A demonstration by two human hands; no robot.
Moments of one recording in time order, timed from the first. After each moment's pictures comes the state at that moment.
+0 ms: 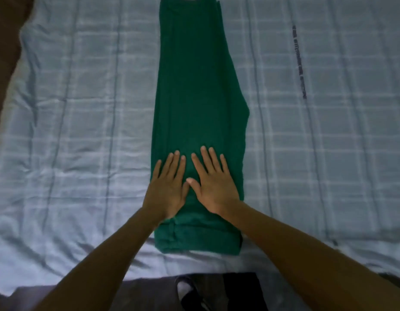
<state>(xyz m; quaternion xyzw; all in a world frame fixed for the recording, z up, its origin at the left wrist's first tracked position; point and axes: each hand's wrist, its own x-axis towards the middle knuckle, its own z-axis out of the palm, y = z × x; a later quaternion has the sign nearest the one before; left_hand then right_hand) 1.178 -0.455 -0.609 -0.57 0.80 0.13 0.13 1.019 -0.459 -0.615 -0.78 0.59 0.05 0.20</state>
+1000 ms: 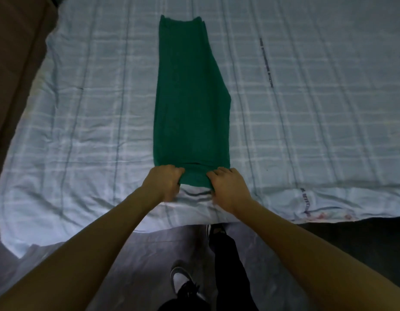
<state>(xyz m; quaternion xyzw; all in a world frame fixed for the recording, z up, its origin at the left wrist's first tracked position) 1.185 -0.381 -0.543 -0.49 0.84 0.18 0.13 0.992 -0.339 -0.544 -0.81 0.57 0.05 0.15</state>
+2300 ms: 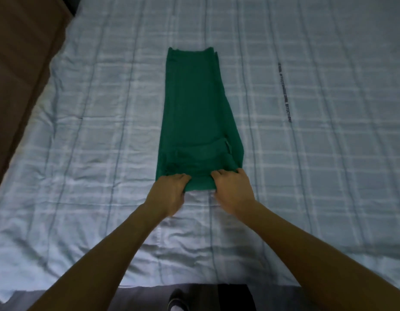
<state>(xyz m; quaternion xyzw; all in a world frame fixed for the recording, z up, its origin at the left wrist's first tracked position) 1.167 -0.476 -0.553 -0.53 0.82 0.23 0.00 0.976 -0.476 -0.548 -0.80 0.58 0.07 0.13</state>
